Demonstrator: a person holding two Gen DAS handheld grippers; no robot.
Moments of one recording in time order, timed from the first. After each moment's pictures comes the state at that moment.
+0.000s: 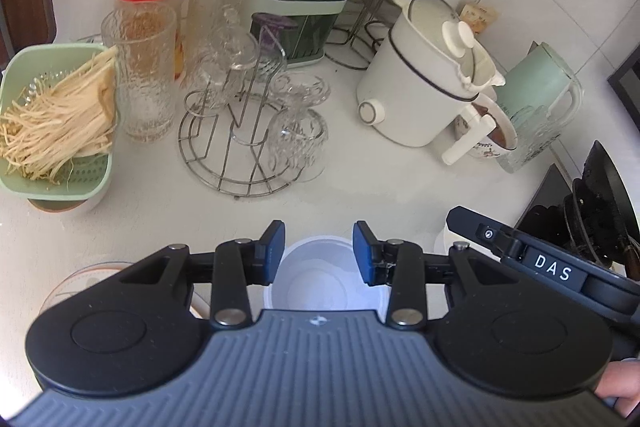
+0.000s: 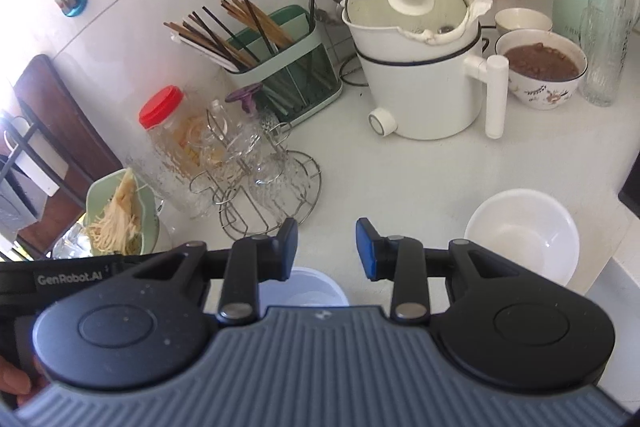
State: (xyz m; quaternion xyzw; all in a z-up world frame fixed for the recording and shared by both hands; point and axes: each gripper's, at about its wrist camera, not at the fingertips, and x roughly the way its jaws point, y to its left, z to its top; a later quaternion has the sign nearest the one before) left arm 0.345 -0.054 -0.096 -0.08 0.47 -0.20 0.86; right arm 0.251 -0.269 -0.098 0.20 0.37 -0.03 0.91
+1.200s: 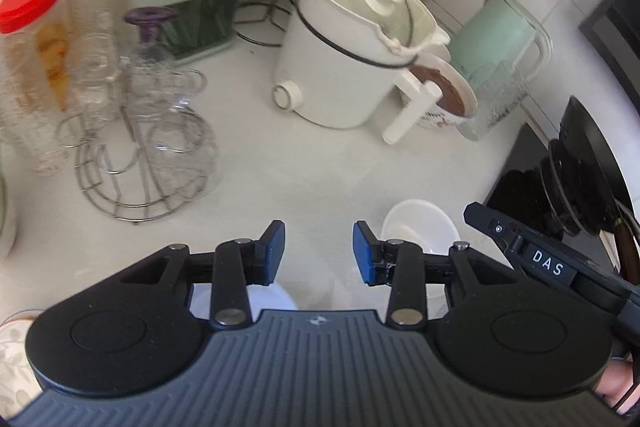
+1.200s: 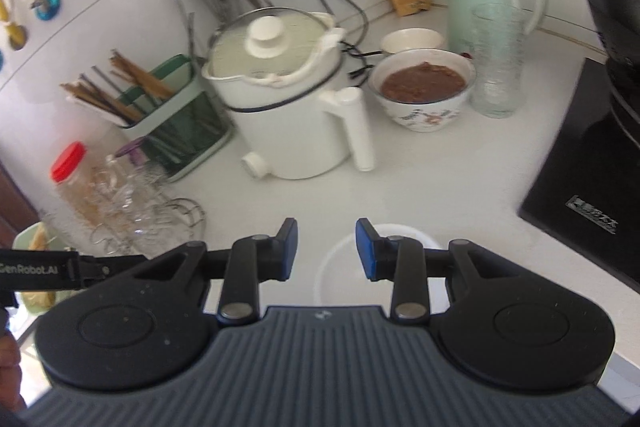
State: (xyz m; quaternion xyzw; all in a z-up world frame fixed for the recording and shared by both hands) left arm 0.377 -0.163 -0.112 -0.03 0.50 -0.27 0.82; right arm 0.223 -0.357 -0.115 0.20 0.34 -0.15 0.90
